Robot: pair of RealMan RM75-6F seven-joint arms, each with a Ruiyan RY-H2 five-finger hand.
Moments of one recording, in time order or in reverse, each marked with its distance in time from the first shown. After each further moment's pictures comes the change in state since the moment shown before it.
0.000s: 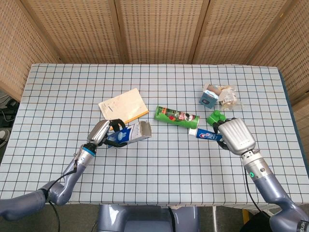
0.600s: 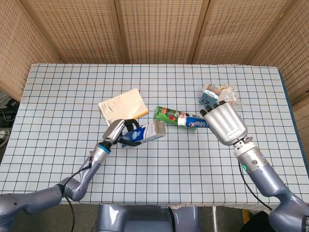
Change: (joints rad) left arm -0.084 -0.106 -0.032 0.070 -0.060 -0.052 0.017; right arm 0.162 0.134 0.080 -0.173 0.104 -0.046 -0.251
